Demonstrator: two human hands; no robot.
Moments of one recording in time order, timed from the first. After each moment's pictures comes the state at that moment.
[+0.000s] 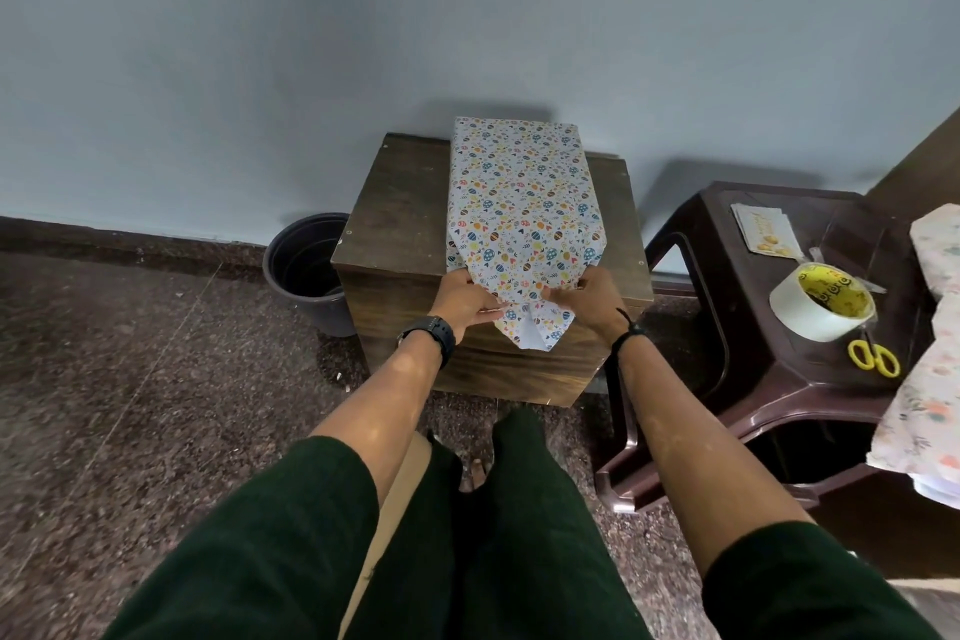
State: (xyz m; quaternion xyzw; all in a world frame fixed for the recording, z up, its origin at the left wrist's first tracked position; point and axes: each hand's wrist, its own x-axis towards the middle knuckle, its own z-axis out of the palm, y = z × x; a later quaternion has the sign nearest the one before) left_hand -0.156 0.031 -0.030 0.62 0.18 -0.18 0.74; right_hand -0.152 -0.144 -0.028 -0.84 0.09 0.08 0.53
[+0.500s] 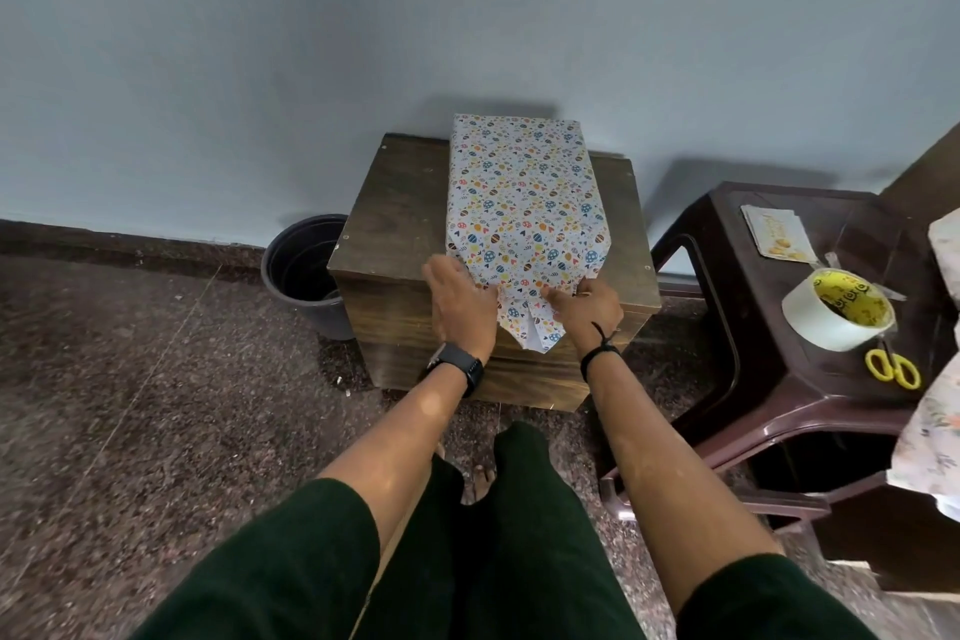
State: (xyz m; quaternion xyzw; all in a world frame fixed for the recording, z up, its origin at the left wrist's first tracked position) left_hand -0.166 0.011 -0.044 0.84 0.17 0.17 0.50; right_hand -0.146 -0.120 -0.049 -0.82 0.27 -0.04 0.50
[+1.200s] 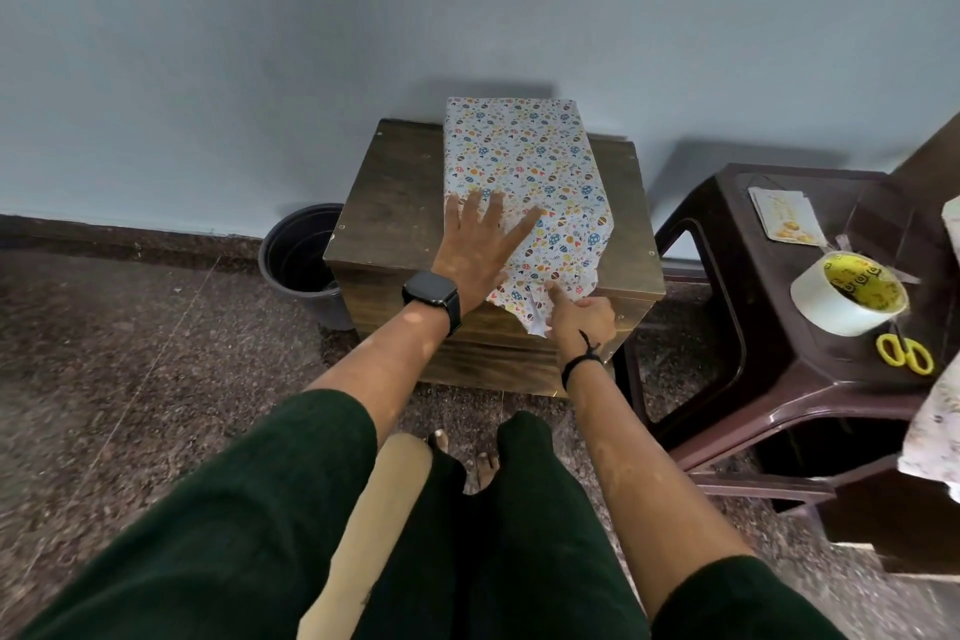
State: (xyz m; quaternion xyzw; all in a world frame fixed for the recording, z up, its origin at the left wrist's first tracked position) left_hand -0.117 0.030 -0.019 0.97 -0.19 0.07 -0.11; right_hand -0.157 -0.105 -0.075 -0.71 0.39 -0.06 0.58
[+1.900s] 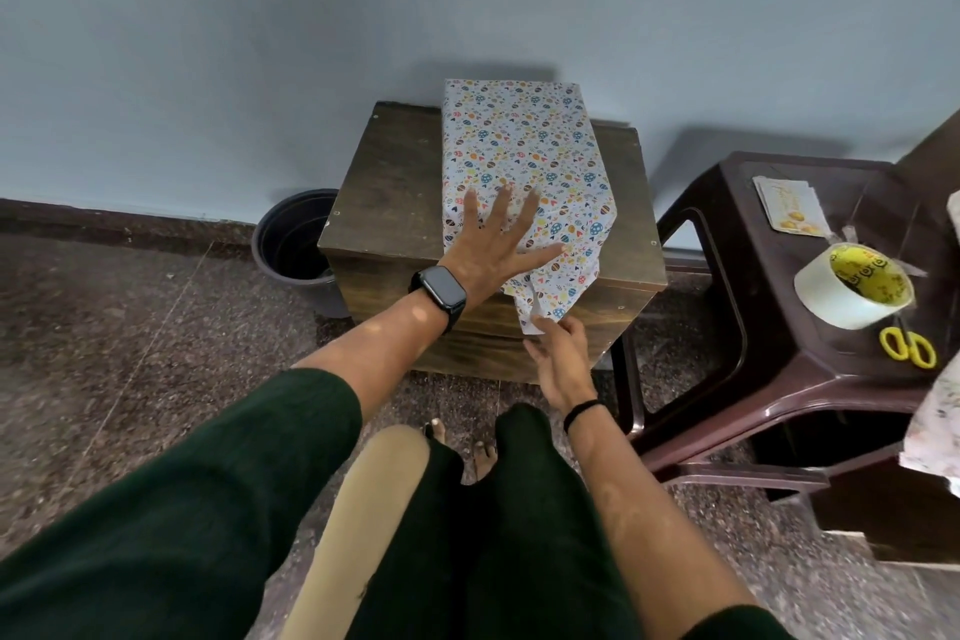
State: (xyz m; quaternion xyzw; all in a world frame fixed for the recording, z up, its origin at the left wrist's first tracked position) left_hand -0.102 0.033 -0.056 0.90 -0.31 0.25 -0.17; right_hand -0.195 -0.102 -0.108 -0.48 0.28 0.08 0.83
